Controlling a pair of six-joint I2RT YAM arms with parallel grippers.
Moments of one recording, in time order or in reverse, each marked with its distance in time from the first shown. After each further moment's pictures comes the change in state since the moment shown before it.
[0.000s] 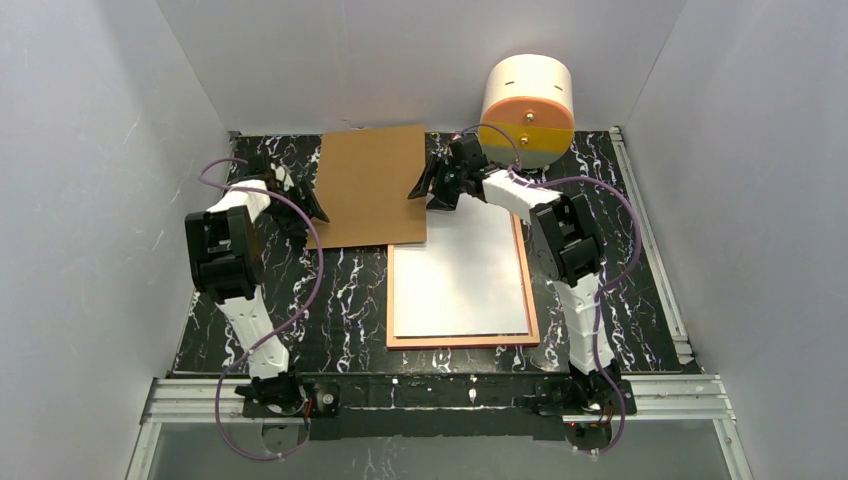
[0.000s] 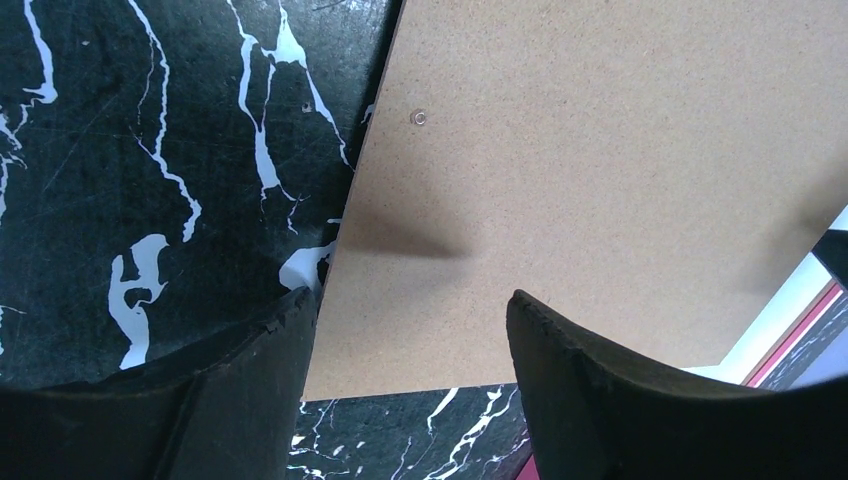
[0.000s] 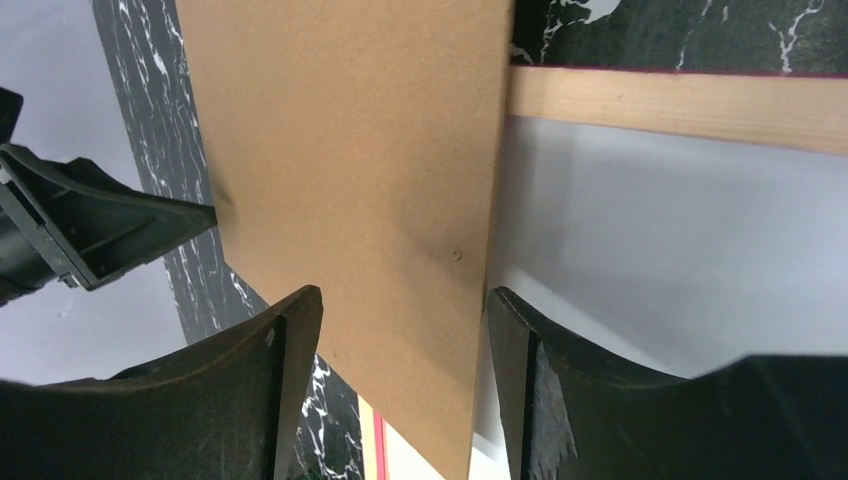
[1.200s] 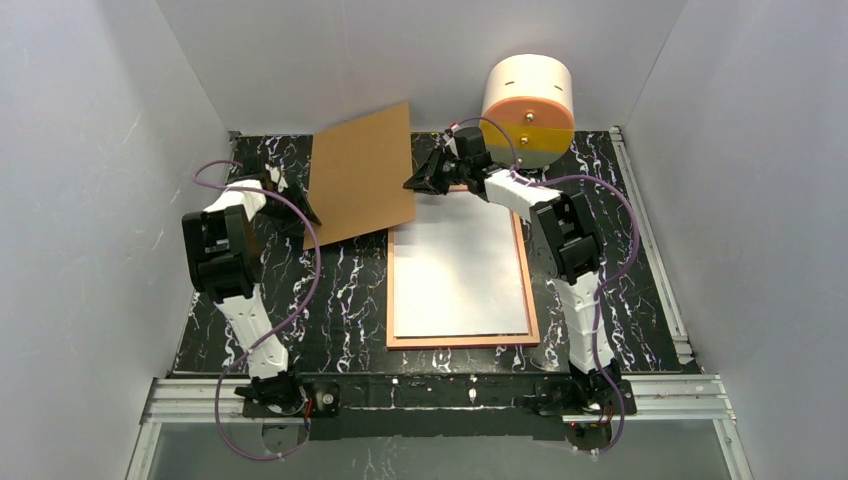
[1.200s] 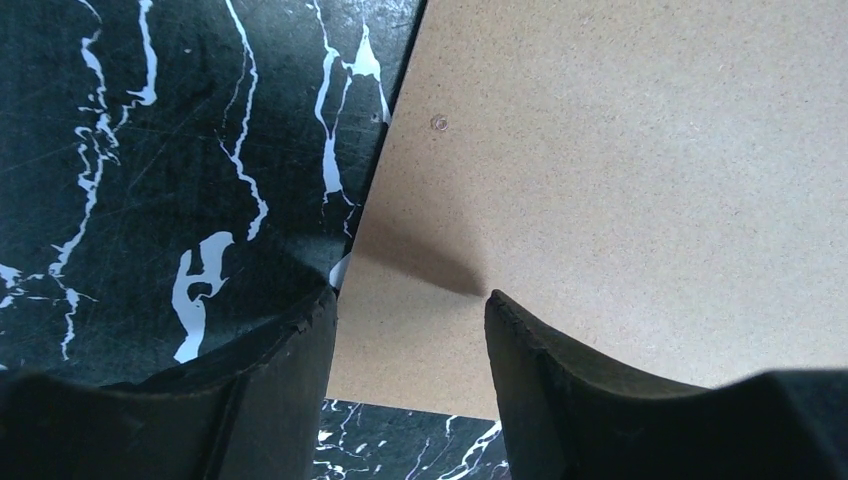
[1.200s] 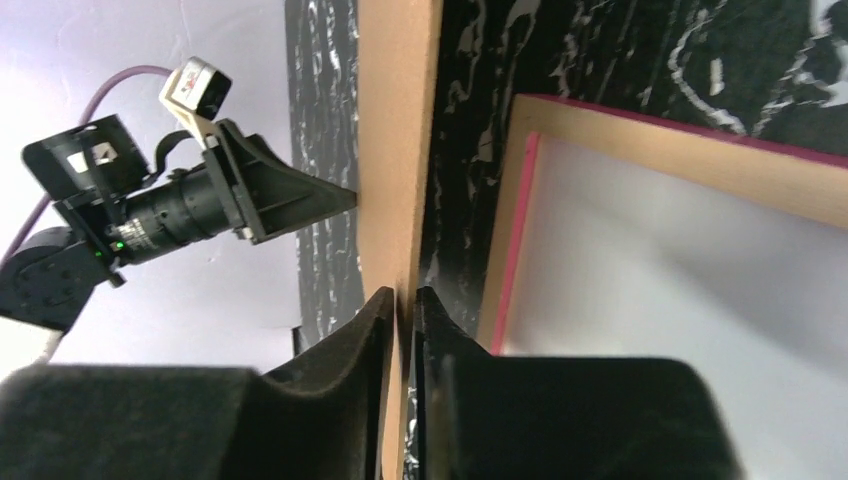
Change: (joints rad) left arm 0.024 0.015 0.016 -0.017 -0.013 -0.010; right arm -0.021 0.039 0.012 0.240 -0.203 0.159
